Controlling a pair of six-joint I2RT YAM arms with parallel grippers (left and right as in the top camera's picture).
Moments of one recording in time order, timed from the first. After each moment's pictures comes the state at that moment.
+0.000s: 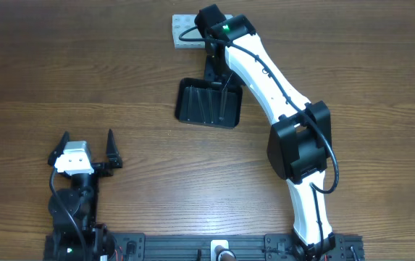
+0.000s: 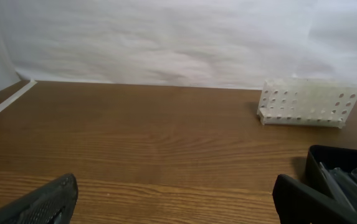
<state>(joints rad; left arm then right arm) 0.07 0.01 0.01 -0.07 0.00 -0.02 0.47 2.25 2.08 -1.29 0.08 0.59</state>
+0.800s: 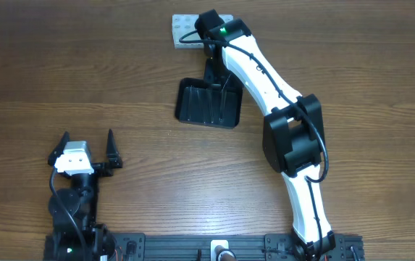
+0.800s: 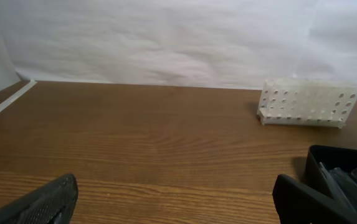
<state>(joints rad) 0.07 0.01 0.01 -0.07 0.00 -0.02 0.46 2.33 2.08 -1.25 0.08 0.59</state>
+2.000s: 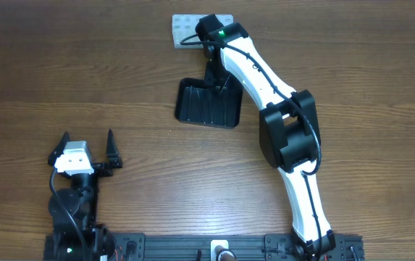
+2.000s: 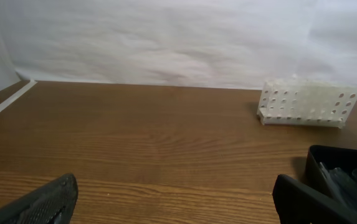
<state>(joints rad) 0.07 0.01 0.01 -0.07 0.00 -0.02 0.45 2.38 2.08 -1.22 0.08 0.60</state>
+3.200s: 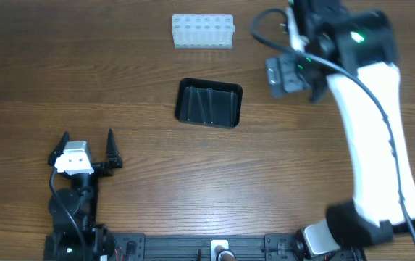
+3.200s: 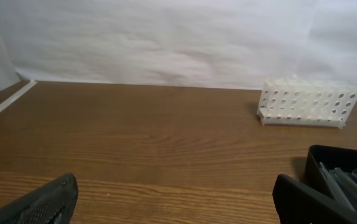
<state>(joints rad) 0.07 0.01 0.01 -0.07 0.00 -0.02 0.24 1.64 2.08 -1.68 0.16 0.06</state>
